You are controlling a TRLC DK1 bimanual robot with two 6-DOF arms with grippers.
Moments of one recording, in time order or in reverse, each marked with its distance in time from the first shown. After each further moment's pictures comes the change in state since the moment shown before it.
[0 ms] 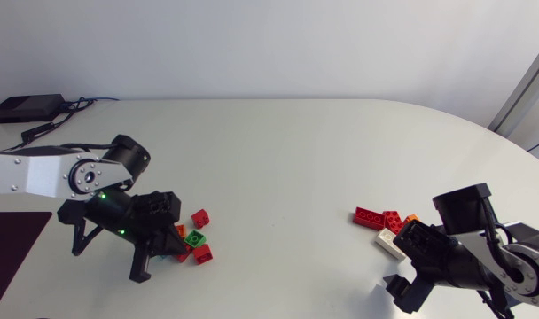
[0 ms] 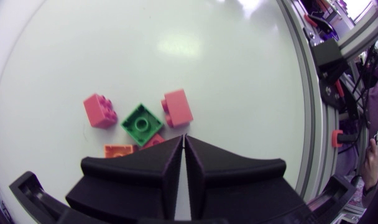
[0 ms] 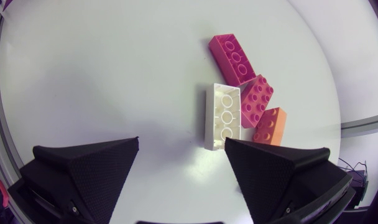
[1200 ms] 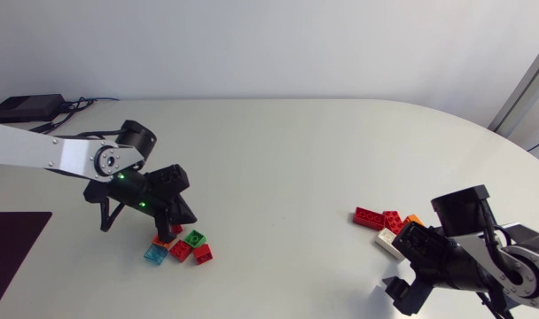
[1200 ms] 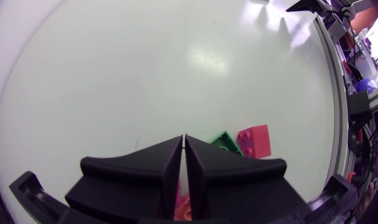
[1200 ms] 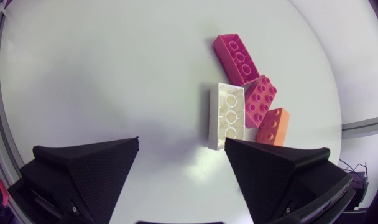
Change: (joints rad) left arm 0.058 0.182 0.118 0.199 0.004 -0.193; right arm 0.013 -0.002 -0.006 0.000 0.000 0.001
